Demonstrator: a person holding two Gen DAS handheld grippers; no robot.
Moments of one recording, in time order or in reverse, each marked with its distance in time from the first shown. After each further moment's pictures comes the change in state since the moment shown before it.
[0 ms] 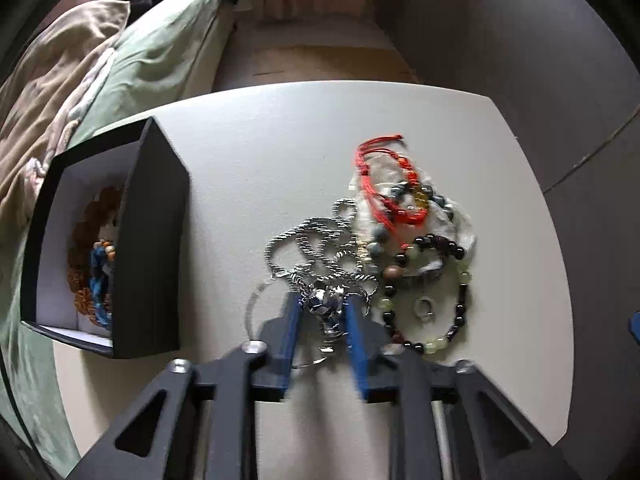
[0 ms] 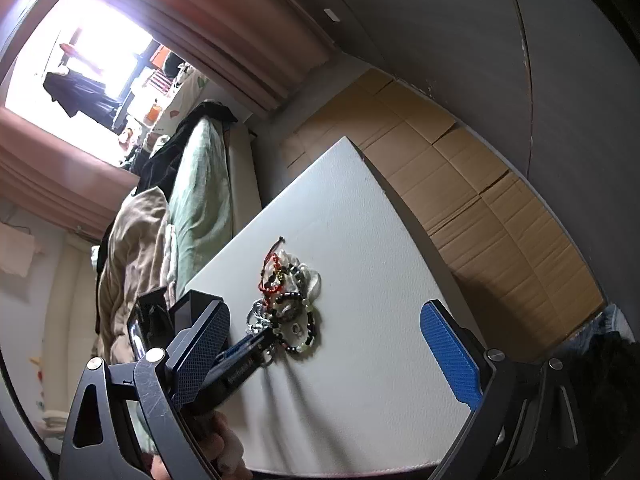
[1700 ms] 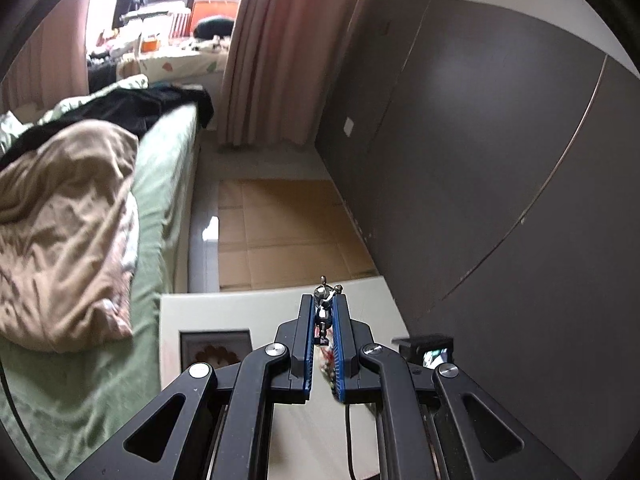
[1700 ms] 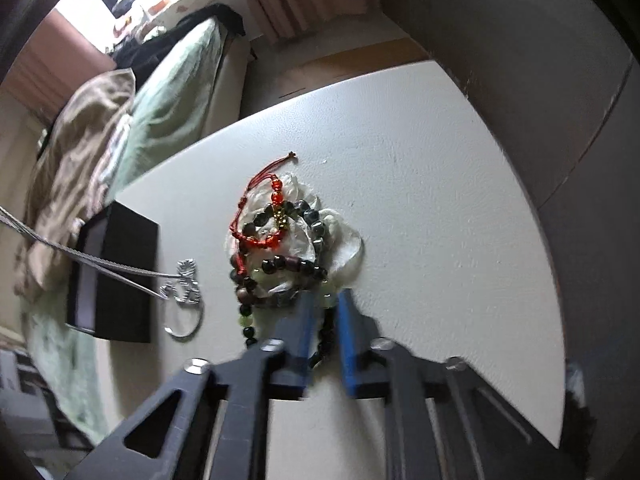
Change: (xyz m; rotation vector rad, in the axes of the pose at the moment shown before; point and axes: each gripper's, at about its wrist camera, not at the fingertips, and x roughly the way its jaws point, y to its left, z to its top) left arm -0.267 0.059 0.052 0.055 -0.409 -0.246; right arm 0.131 0.062 -0.030 -0.355 0.179 -0.236
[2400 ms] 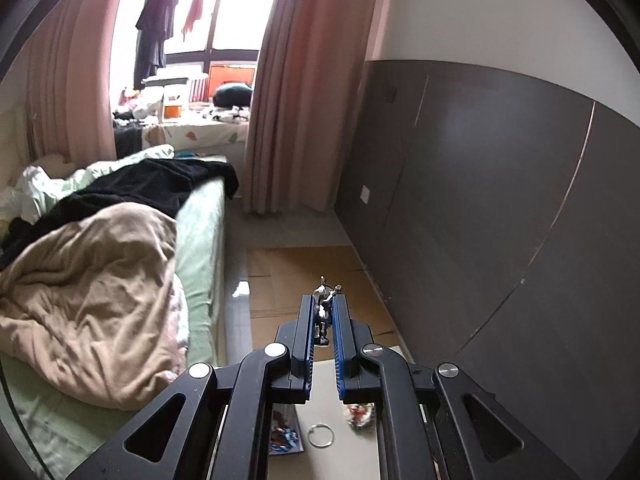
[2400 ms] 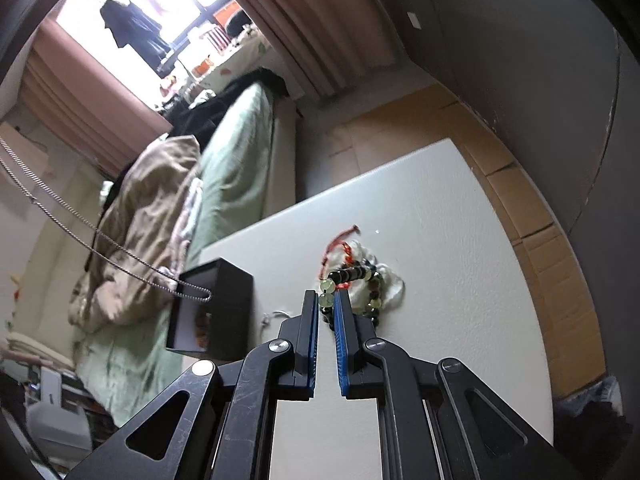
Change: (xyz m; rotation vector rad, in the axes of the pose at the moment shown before) left arm -0.094 0.009 0.065 0.040 -0.201 0.086; right arm -0.099 -0.007 -0.004 0.080 -0.224 0.248
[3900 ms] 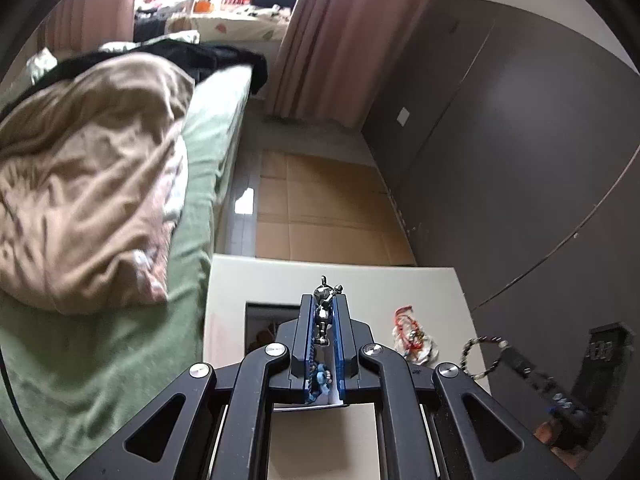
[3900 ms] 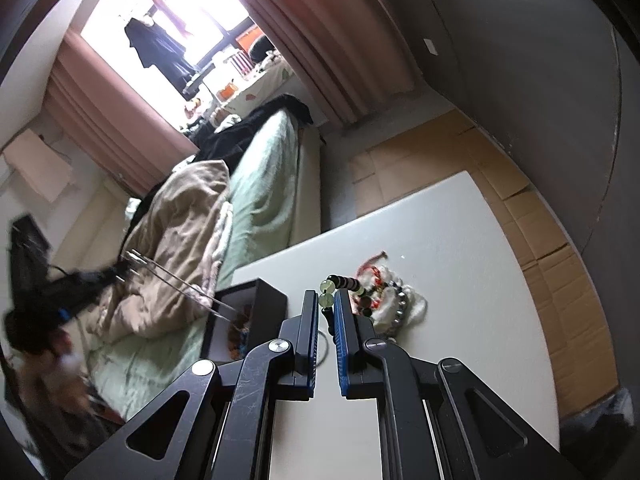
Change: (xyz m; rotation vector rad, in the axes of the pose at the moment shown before) left arm 0.138 0.090 -0.144 -0.191 0.264 -0.015; right arm -0.022 0.016 0.000 -0.016 -0.101 0.091
